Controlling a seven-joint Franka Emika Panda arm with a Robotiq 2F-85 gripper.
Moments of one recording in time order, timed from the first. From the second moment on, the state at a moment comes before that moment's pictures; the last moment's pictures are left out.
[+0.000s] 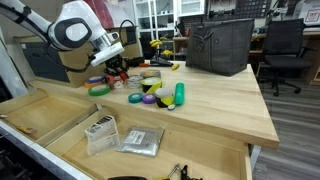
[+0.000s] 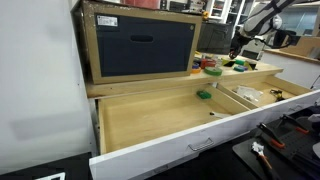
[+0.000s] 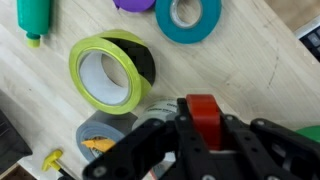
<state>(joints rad) -0.22 0.32 -0.08 -2.04 -0.12 2.76 -0.94</state>
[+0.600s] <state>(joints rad) -0.19 0.46 -0.12 -1.89 -0.30 2.73 -0.80</state>
